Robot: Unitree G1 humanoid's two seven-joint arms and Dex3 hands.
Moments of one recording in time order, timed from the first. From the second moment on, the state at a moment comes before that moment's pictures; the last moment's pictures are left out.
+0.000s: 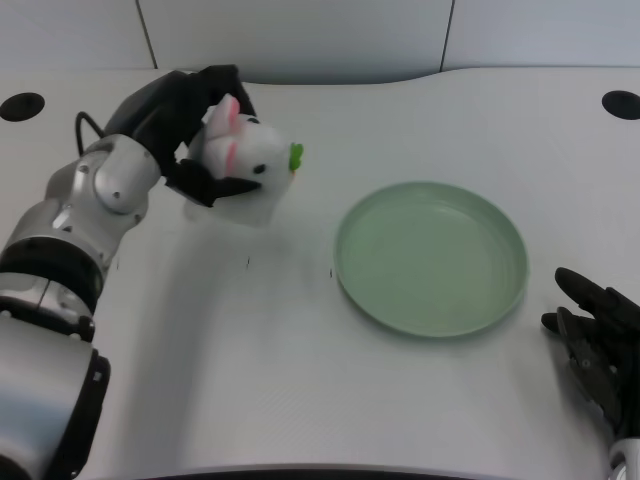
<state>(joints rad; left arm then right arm) -1.07 0.22 -0.27 1.32 0.43 -0.46 0.01 -0.34 -0.03 -0.17 1.23 -0.07 -0.98 -0.22</state>
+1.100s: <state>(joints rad) -1.24 -0.11 -0.47 1.34 0.61 -0.33 0.00 -0.35 0.03 -0.16 1.23 -0.05 -0.98 -0.18</state>
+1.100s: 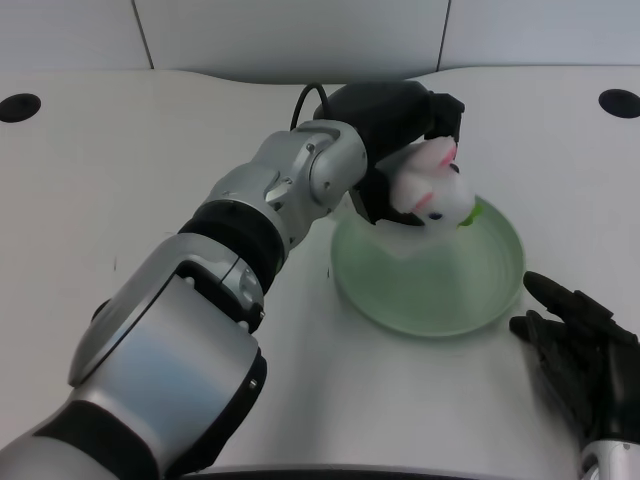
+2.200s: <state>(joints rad) -1.24 -0.12 -0.56 1.35 0.69 -0.29 -0.05 -0.34 0.02 -0.18 1.23 -0.02 -0.99 -0.07</state>
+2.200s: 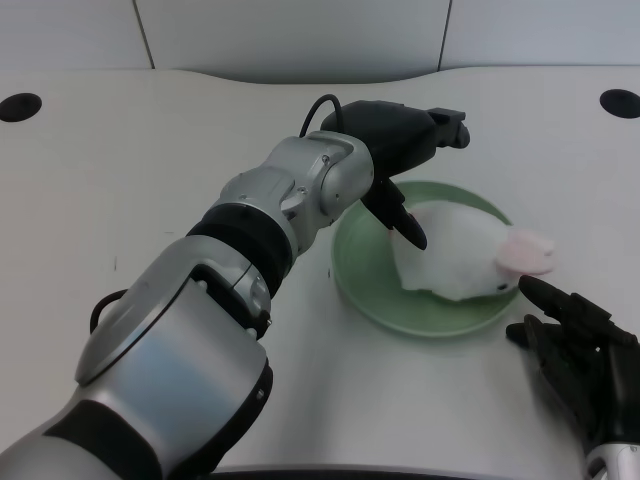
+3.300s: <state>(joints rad) -1.00 0.22 -0.29 1.28 0.42 -0.62 -0.11 -0.36 0.01 -0.19 1.25 -0.02 -0.97 -0.14</state>
